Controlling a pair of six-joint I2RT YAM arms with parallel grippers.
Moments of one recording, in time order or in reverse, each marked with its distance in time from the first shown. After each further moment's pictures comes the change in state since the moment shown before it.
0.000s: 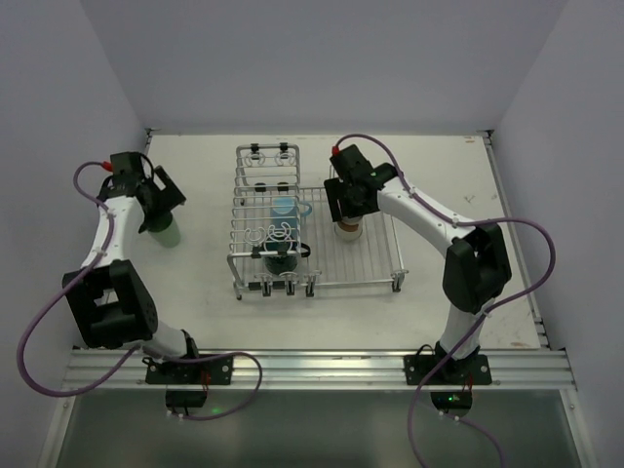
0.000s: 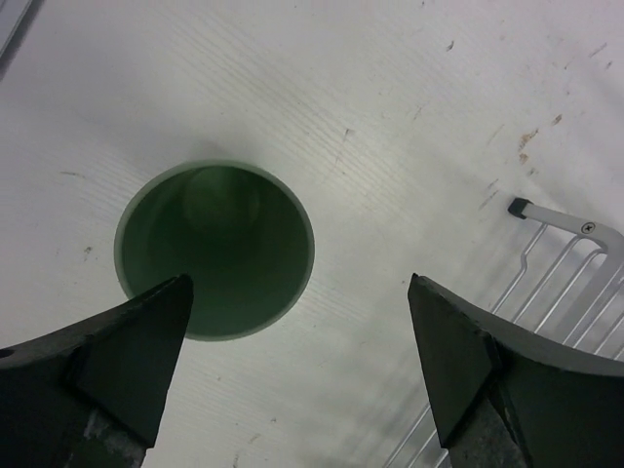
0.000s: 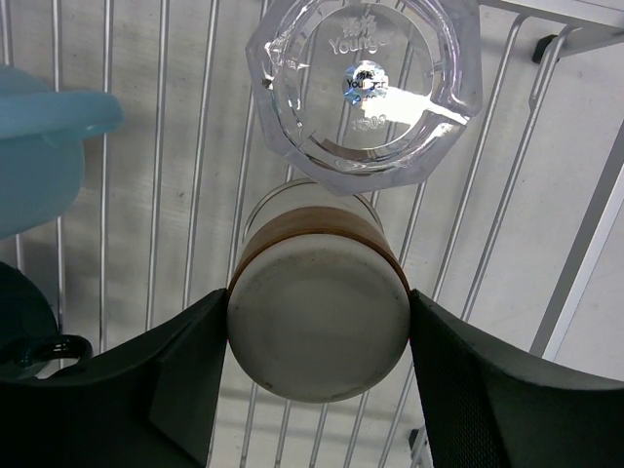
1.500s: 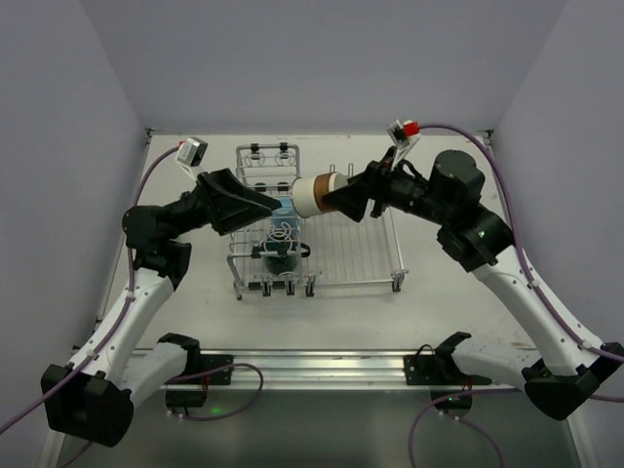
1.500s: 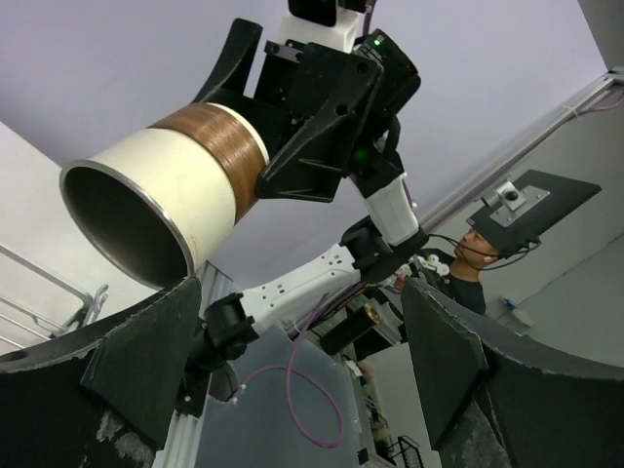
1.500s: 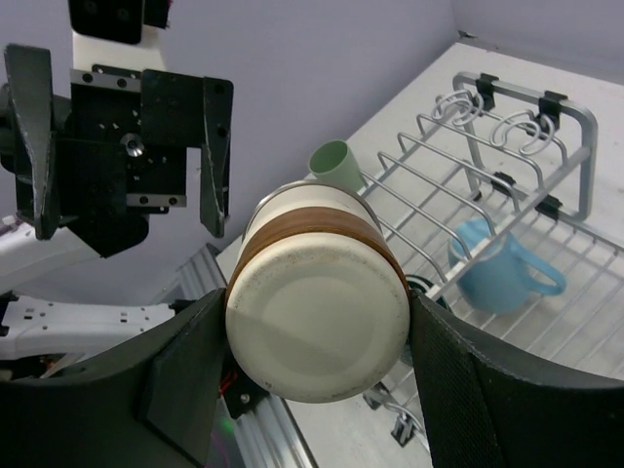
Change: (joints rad) left arm -0.499 -0.552 -0.396 1.413 1.009 -0.990; right arm -0.001 -0.731 -0.249 0.481 -0.643 0.154
